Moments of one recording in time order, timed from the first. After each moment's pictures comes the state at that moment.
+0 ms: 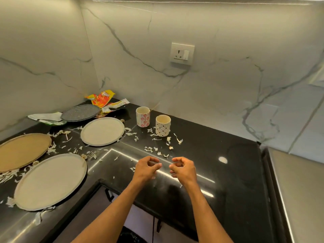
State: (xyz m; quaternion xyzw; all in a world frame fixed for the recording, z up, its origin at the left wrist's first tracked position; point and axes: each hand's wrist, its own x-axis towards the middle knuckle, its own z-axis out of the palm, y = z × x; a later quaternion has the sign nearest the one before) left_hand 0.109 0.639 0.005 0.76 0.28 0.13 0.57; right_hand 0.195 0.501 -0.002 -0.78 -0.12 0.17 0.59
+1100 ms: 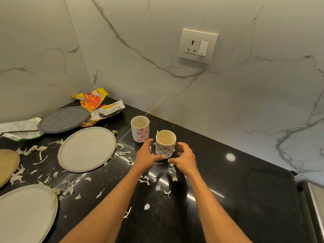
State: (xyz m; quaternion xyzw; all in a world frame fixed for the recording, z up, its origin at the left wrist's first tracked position) left_hand 0.296 0.760 -0.005 0.78 0.31 0.12 0.53; right_hand 0.383 0.618 0.006 -0.82 -0.17 0.22 0.50
